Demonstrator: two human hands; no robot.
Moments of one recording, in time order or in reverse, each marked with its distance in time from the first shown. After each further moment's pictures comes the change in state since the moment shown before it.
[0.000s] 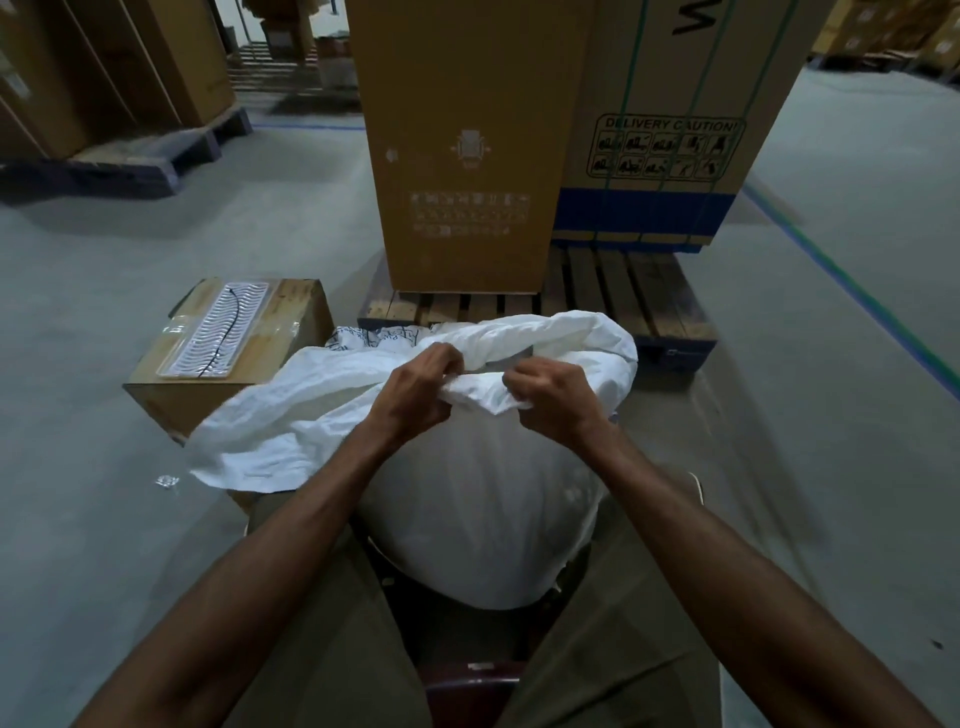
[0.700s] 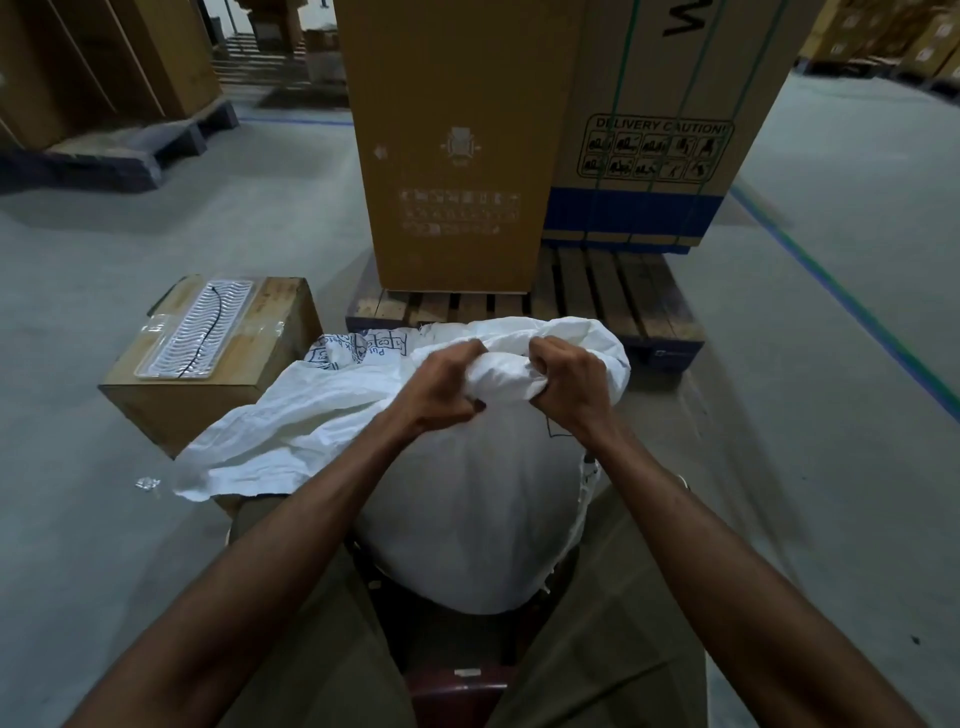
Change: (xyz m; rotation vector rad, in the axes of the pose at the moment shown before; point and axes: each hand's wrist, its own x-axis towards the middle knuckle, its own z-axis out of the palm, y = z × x) left_hand 0.035 0.028 0.014 -0.177 -0.126 -0.078; right_hand -0.003 0.027 -0.006 -0.061 0.057 0.351
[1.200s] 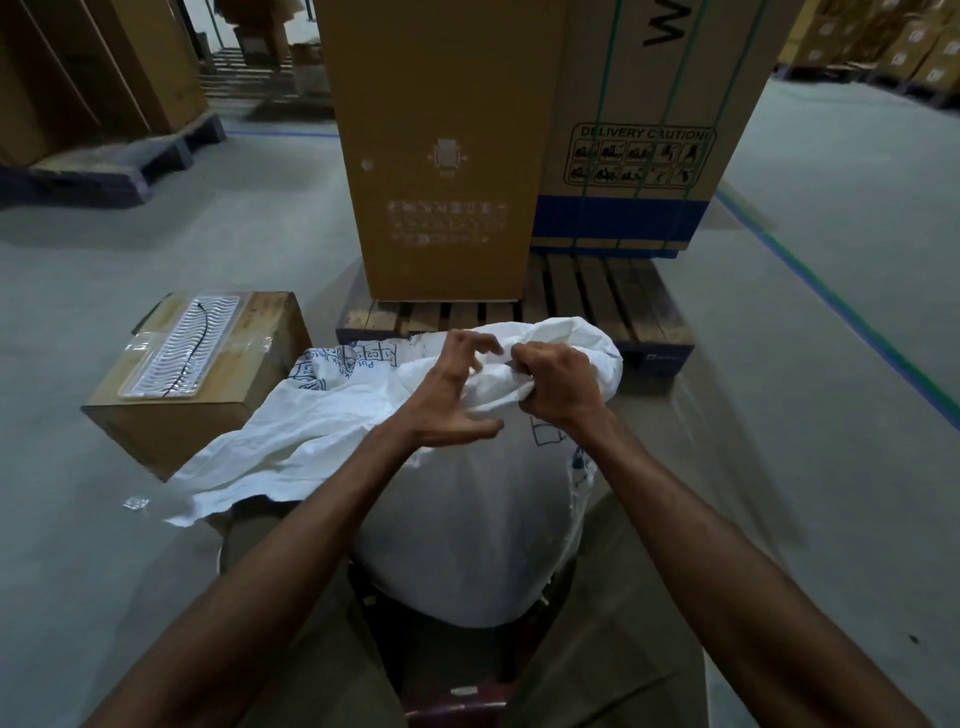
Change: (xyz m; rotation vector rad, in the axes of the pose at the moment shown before) left_hand 0.004 0.013 0.003 -0.180 0.025 0.135; right_hand 0.016 -0.001 -0.010 -0.029 -0.102 -0.091
